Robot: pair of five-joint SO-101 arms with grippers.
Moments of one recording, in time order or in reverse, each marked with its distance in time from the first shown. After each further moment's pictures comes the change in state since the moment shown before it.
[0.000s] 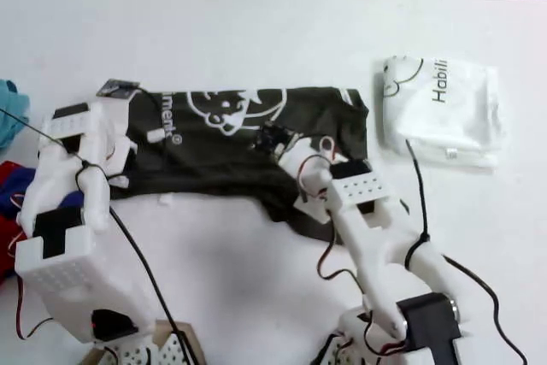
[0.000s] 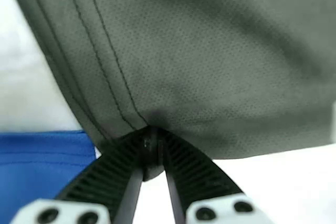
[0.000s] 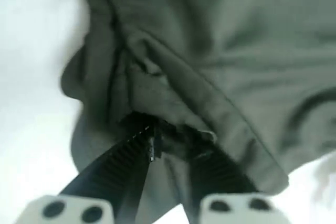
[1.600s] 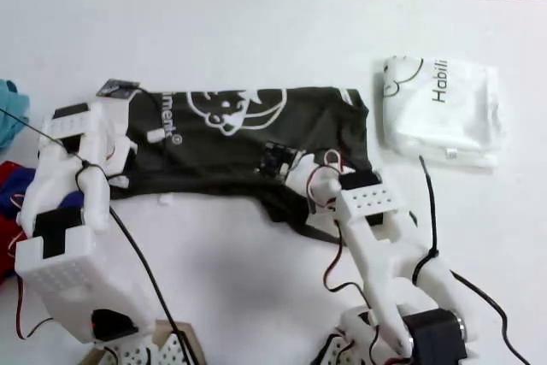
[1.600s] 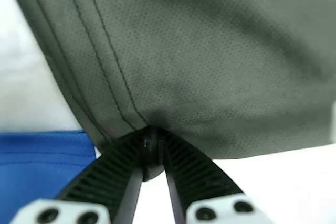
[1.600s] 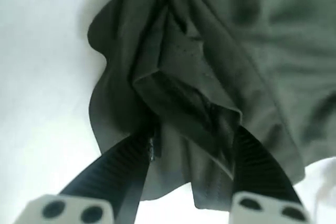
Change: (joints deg) left arm 0.0 0.0 0.0 0.0 -0.1; right arm 0.8 -5.3 6.0 2.5 10.0
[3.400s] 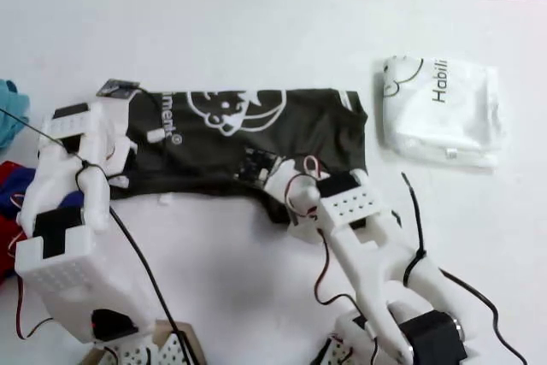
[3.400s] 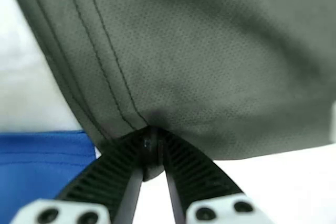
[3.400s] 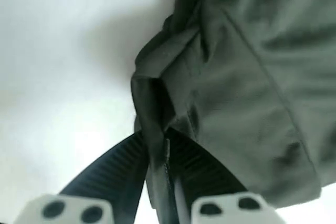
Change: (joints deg) left arm 0.0 0.0 0.0 0.0 0.0; right arm -8.1 -1.1 -0.9 5.9 -8.9
